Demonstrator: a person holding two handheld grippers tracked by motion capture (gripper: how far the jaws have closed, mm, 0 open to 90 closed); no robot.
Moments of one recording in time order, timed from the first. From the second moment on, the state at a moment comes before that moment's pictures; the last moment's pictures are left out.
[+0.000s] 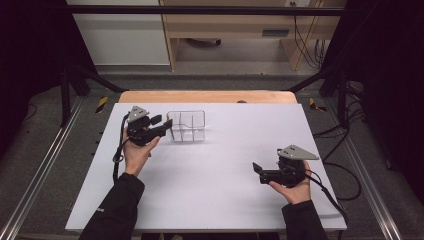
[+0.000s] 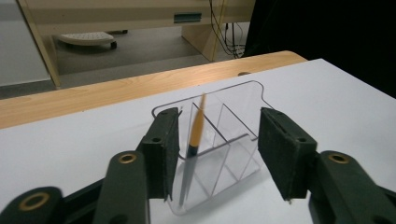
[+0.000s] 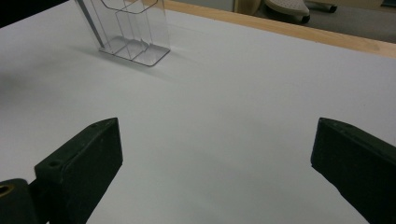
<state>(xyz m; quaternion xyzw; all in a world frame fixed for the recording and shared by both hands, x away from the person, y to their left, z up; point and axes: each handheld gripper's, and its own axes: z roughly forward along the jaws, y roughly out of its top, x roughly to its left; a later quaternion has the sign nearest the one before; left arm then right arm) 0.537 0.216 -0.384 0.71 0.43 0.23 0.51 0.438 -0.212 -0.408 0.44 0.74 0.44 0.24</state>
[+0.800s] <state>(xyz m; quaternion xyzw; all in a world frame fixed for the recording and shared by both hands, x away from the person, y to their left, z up) 0.457 0.225 -0.407 0.72 0.41 0.21 0.52 0.437 -0.214 -0.406 0.44 0.74 0.45 0.24</state>
